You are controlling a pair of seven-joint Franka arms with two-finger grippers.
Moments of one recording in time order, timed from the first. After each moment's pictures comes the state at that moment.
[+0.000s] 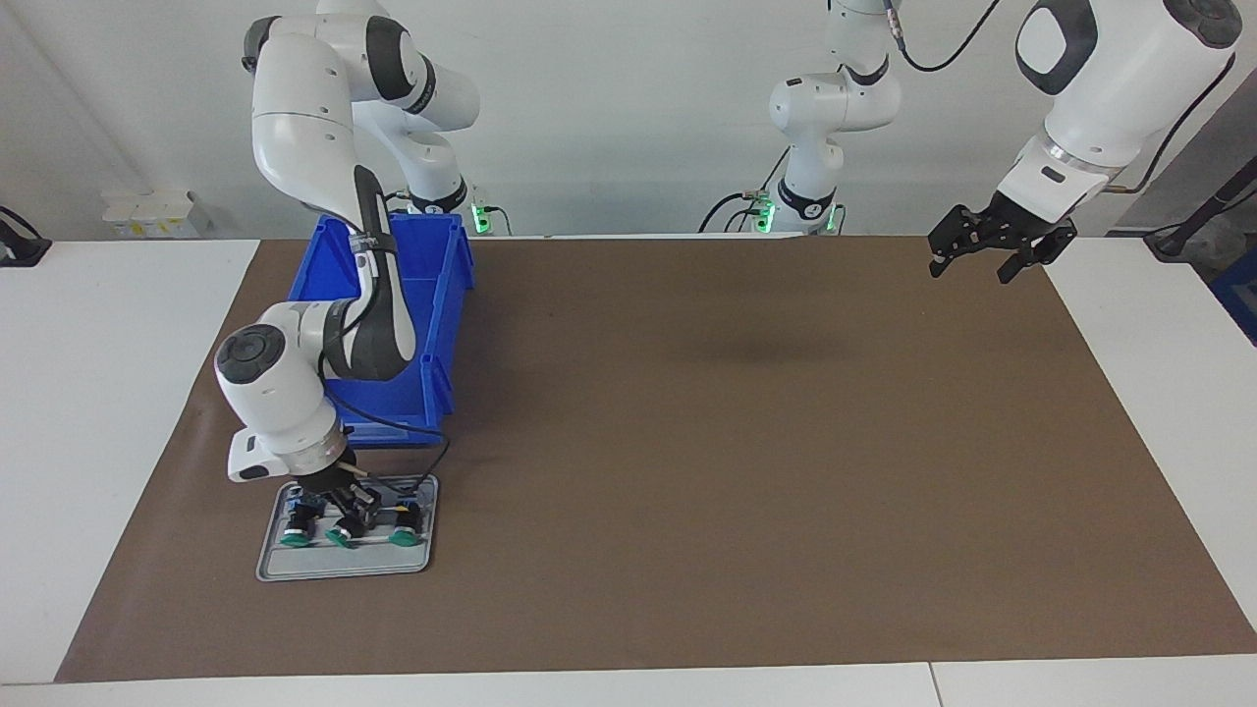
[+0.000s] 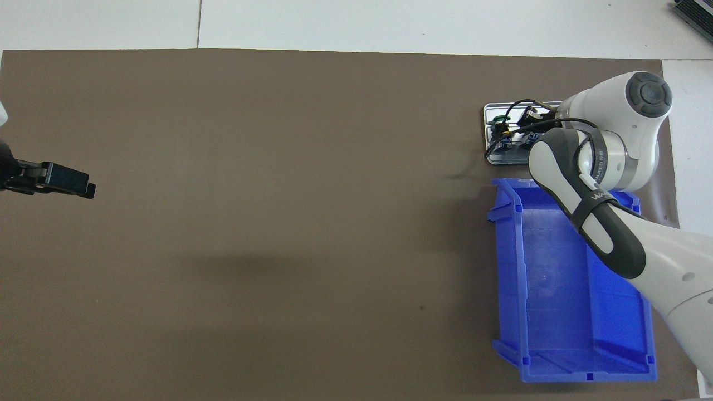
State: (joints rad) left arm 0.02 -0.01 -0.03 -1.64 -0.07 1.57 0.13; right arm -0.02 0.57 -0.01 -1.61 0.01 2.34 0.48
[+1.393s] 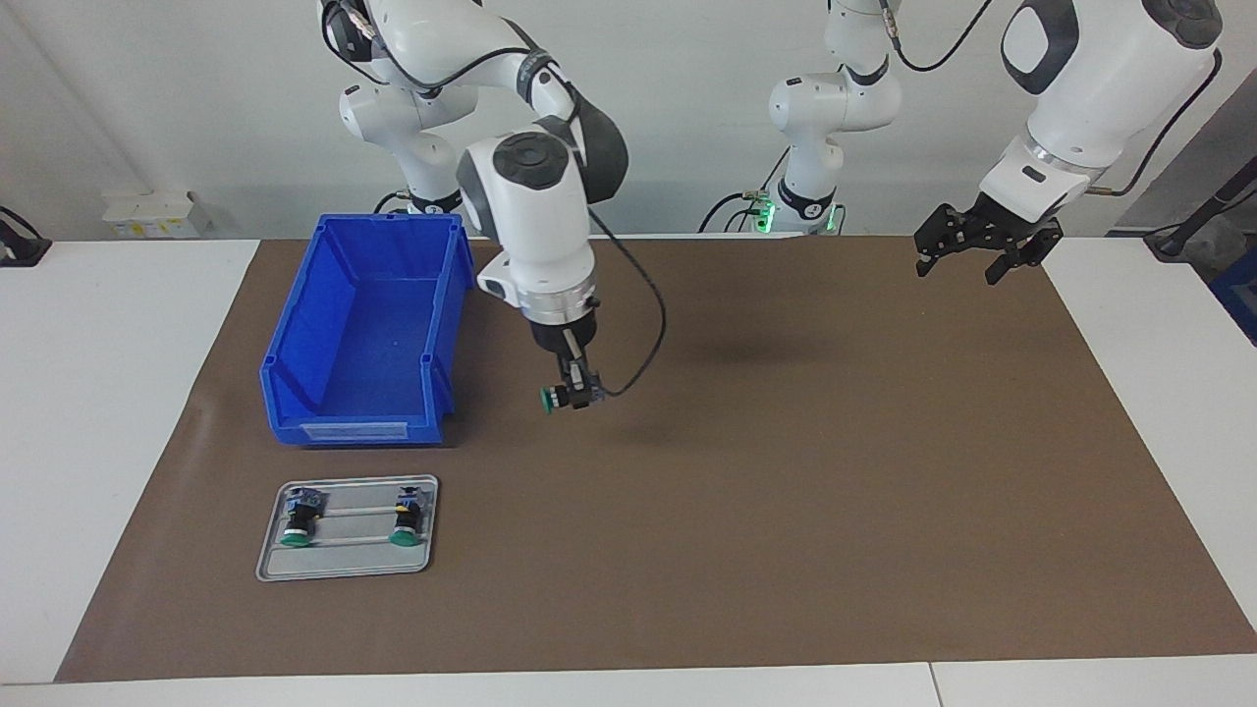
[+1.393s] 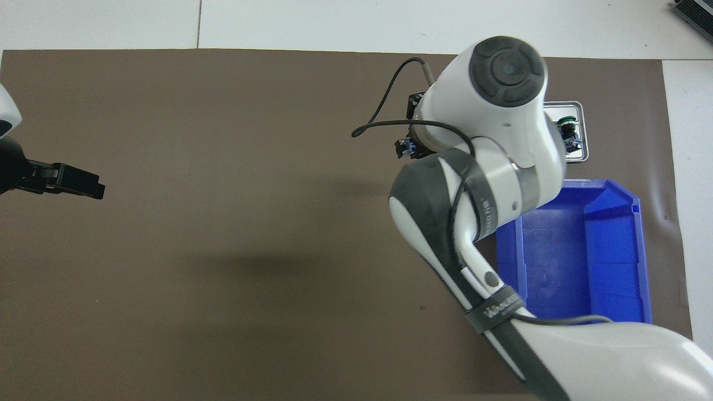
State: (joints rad) left arm 0.00 -0.01 -0.06 -1.64 -0.07 1.57 0.13; right arm 0.52 0.42 0.00 -1.41 0.00 1.96 1.94
